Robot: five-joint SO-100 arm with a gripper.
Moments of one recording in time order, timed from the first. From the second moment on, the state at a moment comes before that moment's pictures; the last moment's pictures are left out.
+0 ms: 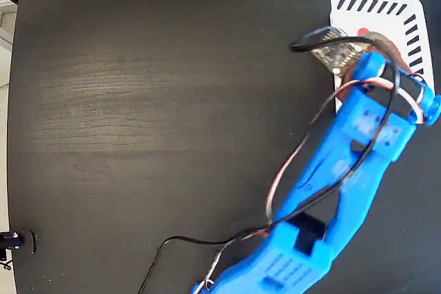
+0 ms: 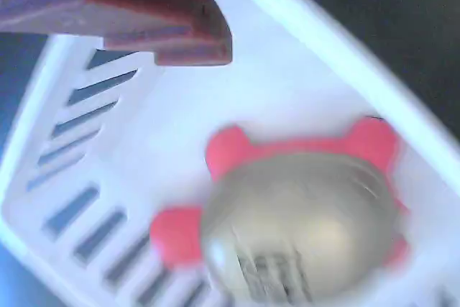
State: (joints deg) arm 32.1 51.6 23.9 102.2 11.7
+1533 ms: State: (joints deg) arm -4.0 163.1 160.0 58.3 4.1
